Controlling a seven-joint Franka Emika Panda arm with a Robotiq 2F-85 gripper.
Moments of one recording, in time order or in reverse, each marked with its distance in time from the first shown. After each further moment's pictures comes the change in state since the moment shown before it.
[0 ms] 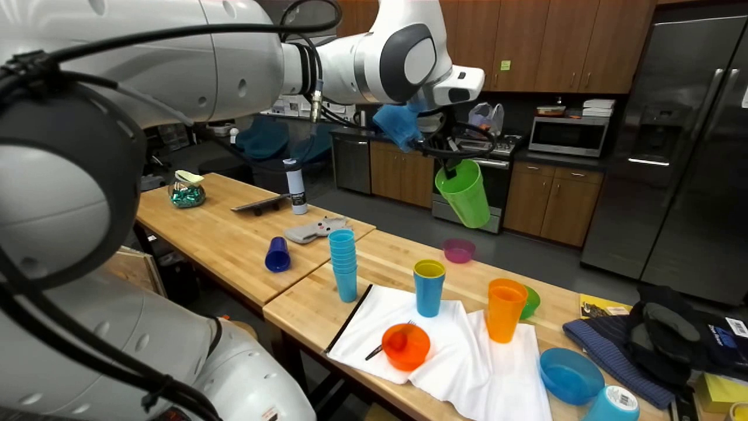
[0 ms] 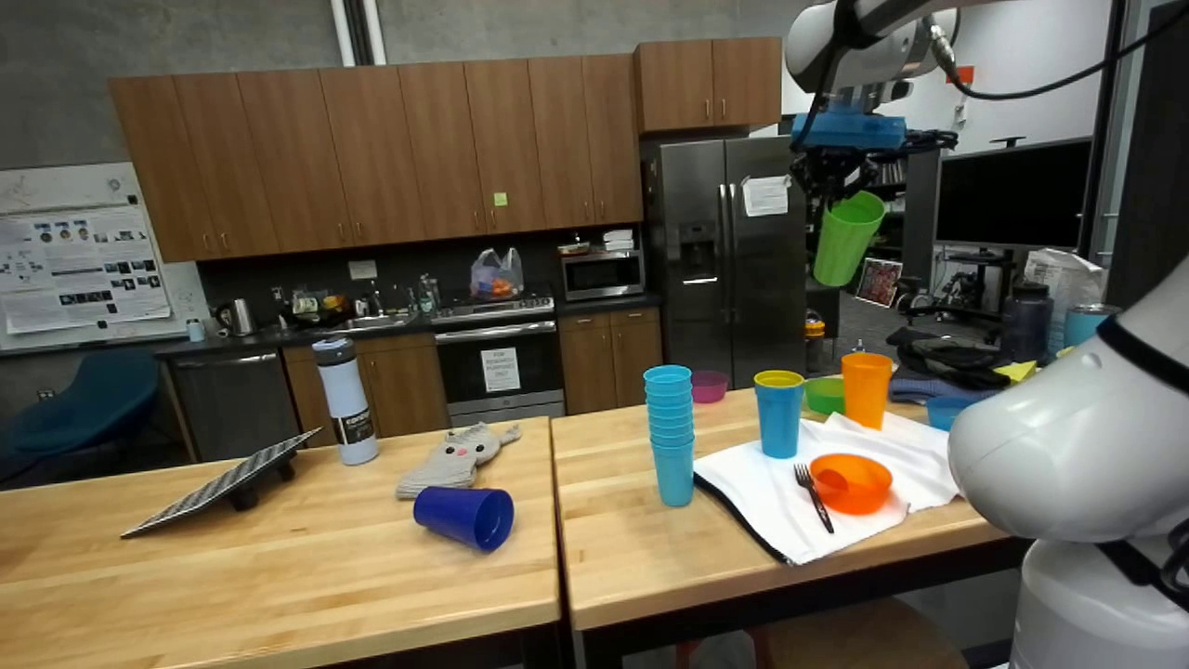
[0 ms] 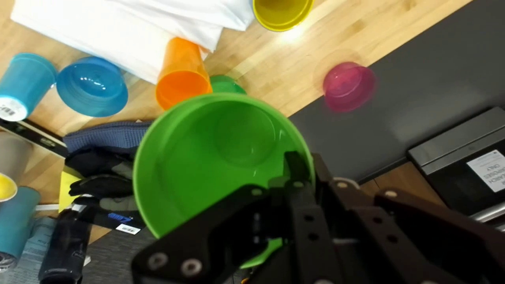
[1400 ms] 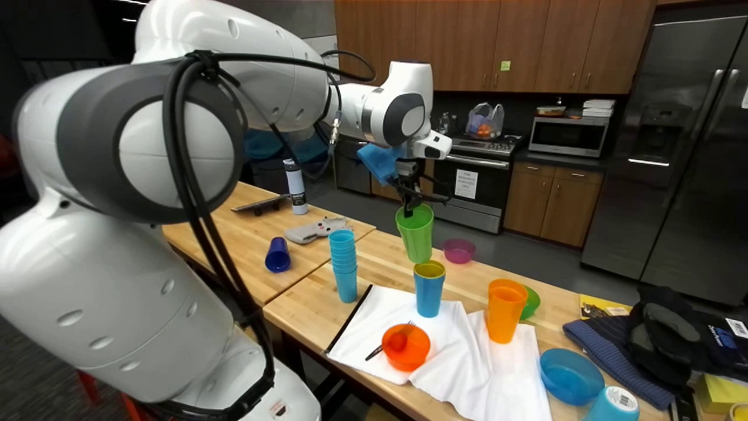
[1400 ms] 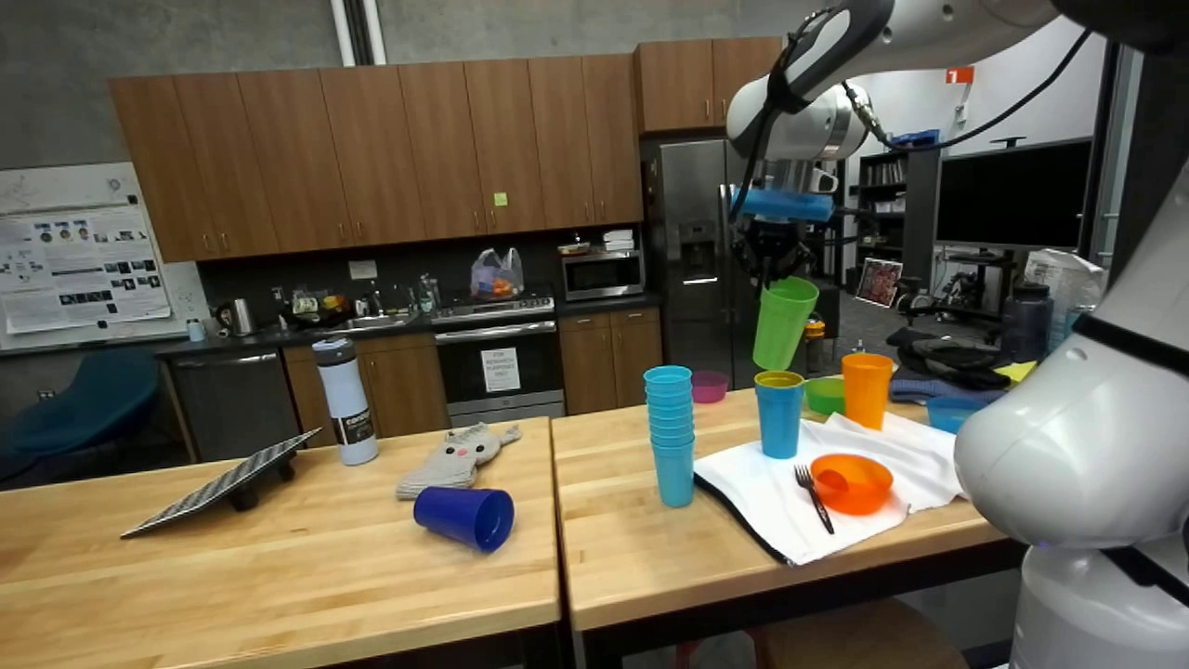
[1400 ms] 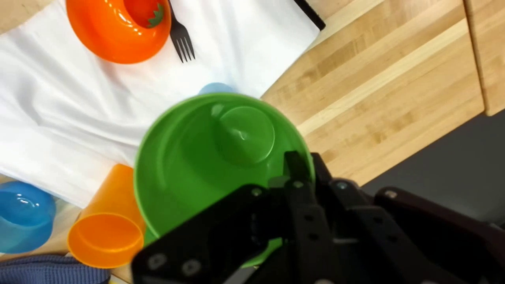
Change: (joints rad) arm 0.096 0.198 0.047 -0.026 0.173 -0.051 0.000
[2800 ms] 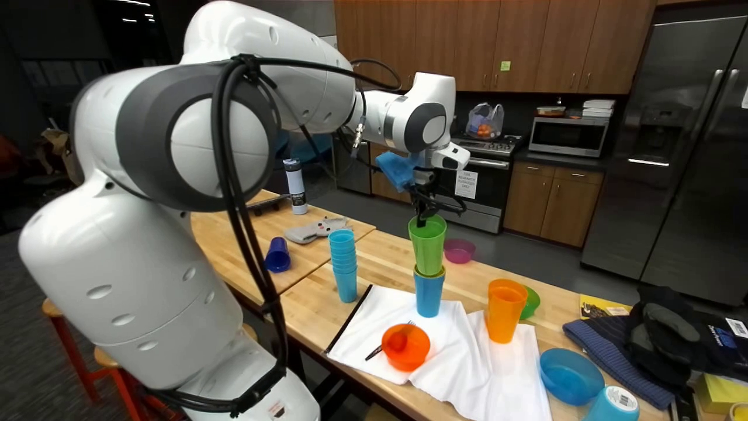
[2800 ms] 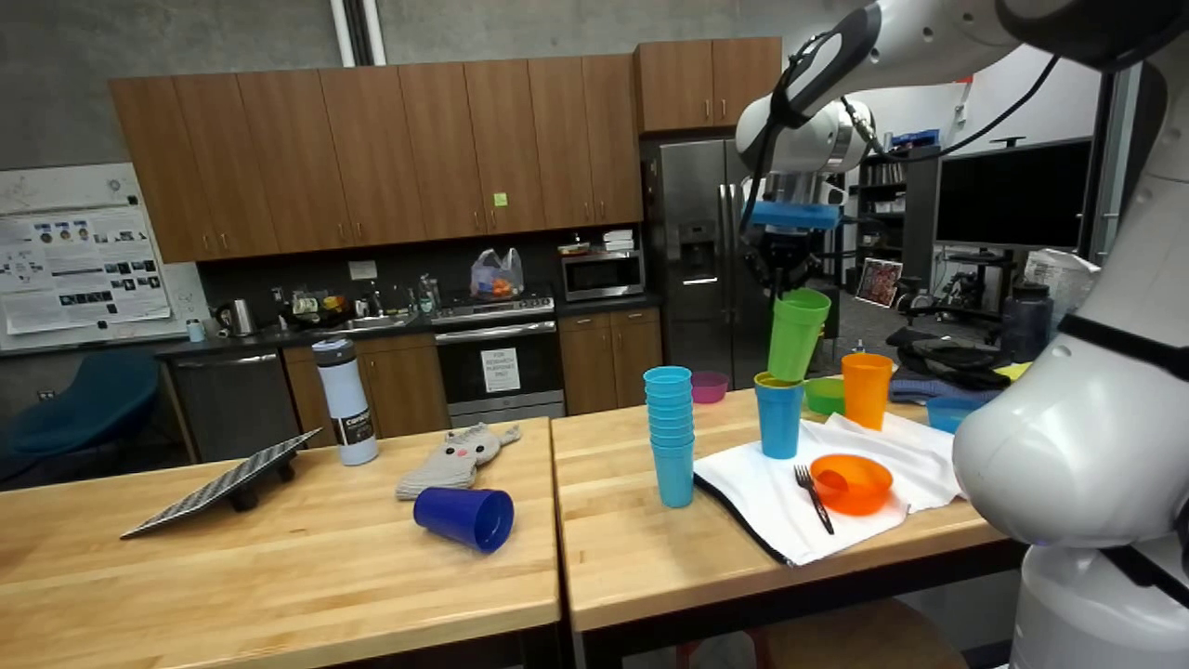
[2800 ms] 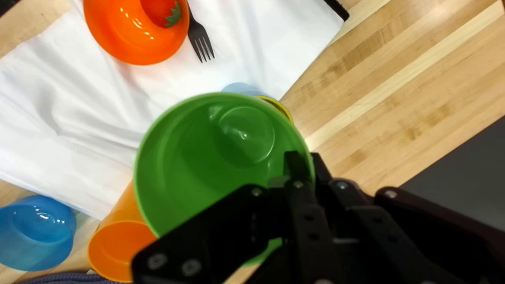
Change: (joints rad) arm -0.018 0.095 -0.043 0.056 0.000 -0.033 0.001
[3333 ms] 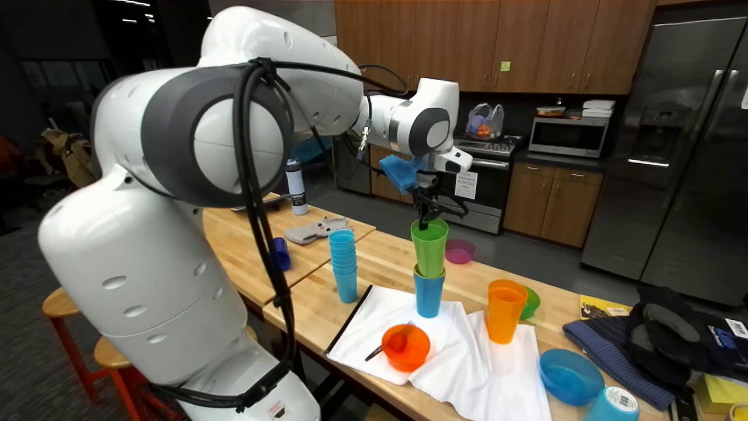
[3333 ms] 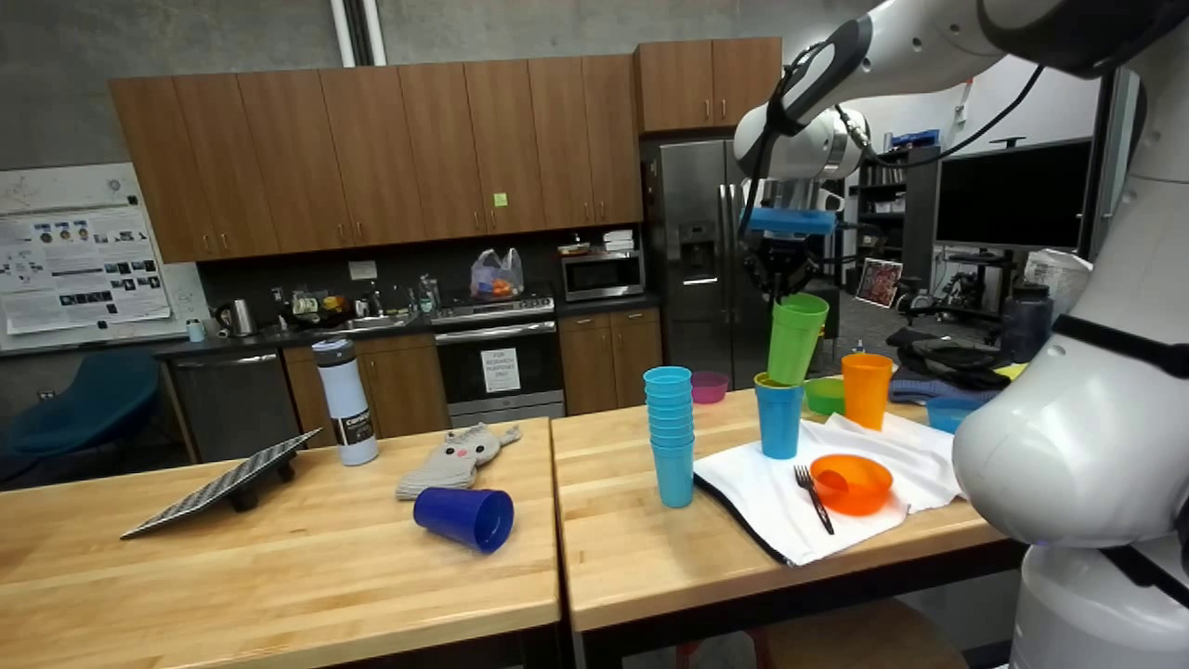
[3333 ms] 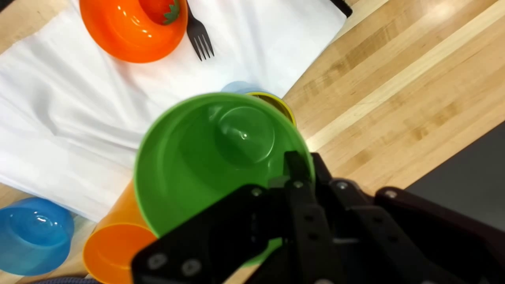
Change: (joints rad) arm 0.000 0.040 -0.003 0.022 0.000 0.001 0.002
